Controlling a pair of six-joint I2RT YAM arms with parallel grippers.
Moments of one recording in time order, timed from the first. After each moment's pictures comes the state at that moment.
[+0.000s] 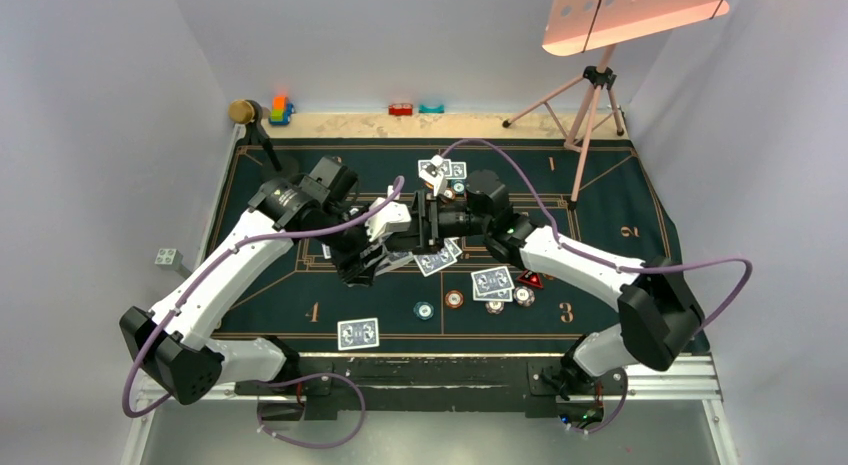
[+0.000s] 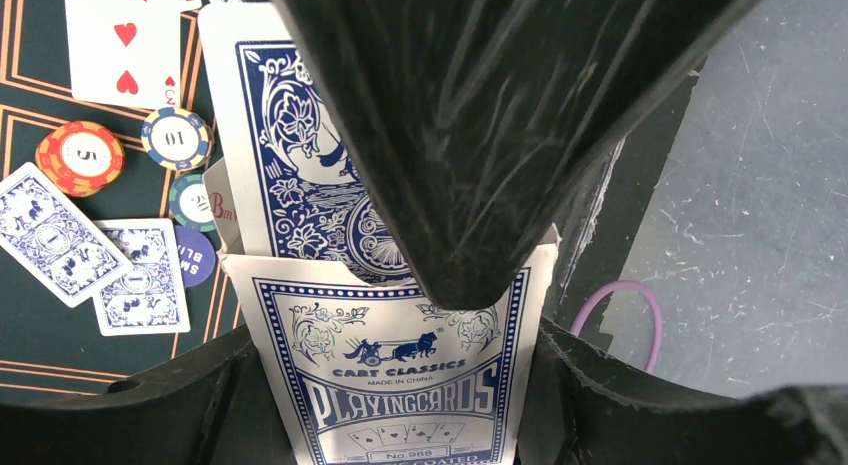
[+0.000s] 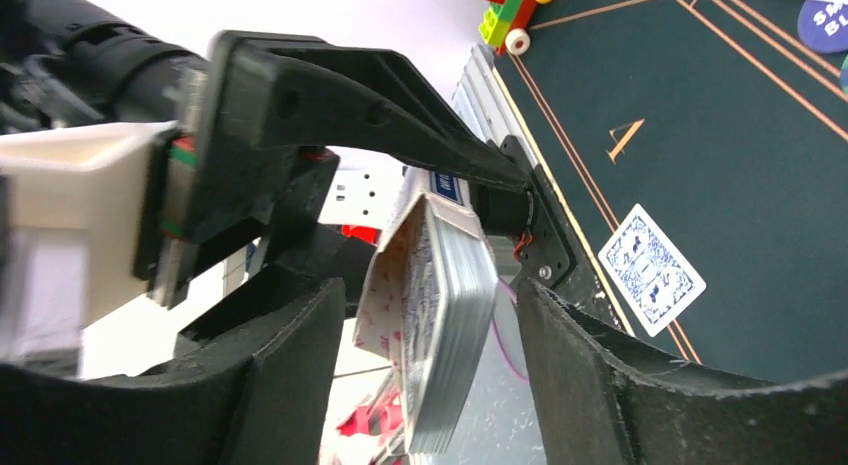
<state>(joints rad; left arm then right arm) -0.58 1.27 1.33 -1.23 0.48 0.53 0.74 1.44 0.95 0.27 -0.76 1.06</state>
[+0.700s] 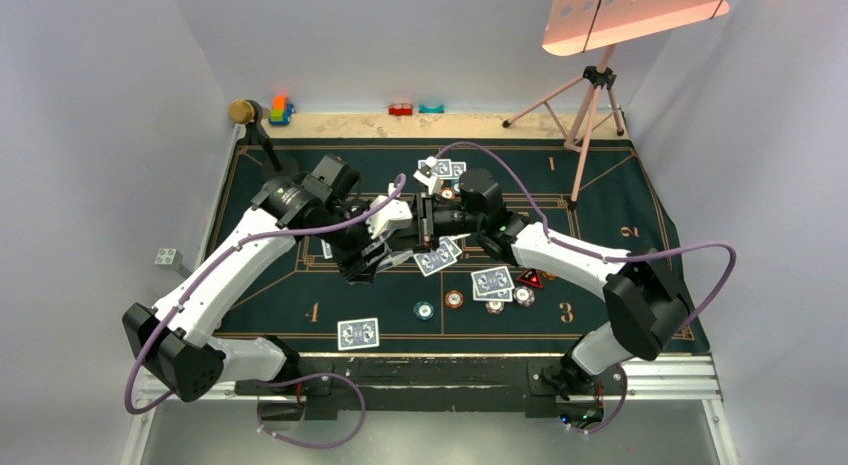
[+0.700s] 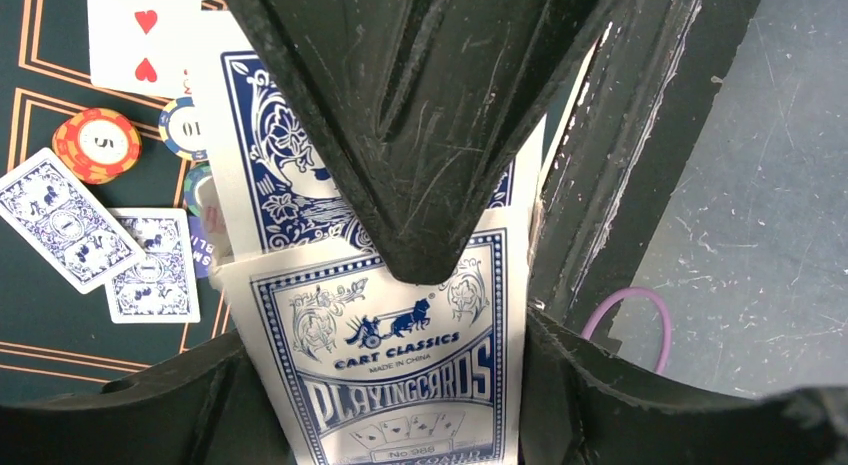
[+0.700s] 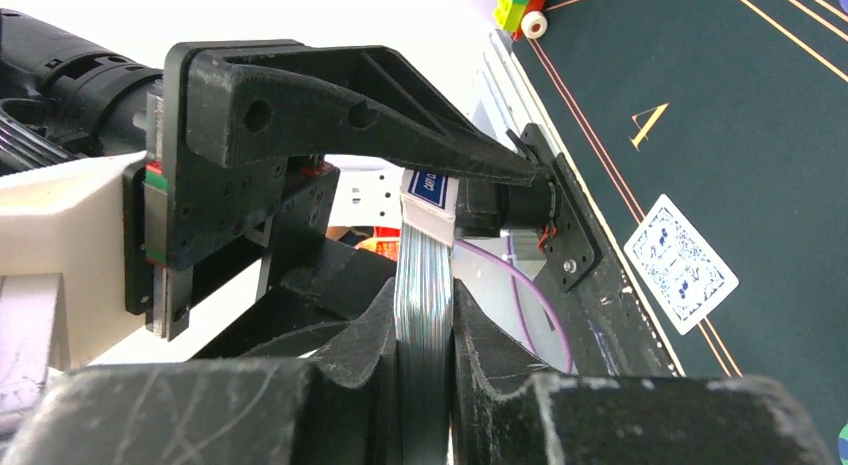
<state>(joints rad) -0.58 1.28 1.33 -1.21 0.44 0.50 0.75 1.52 0.96 0.32 -0.80 1.15</state>
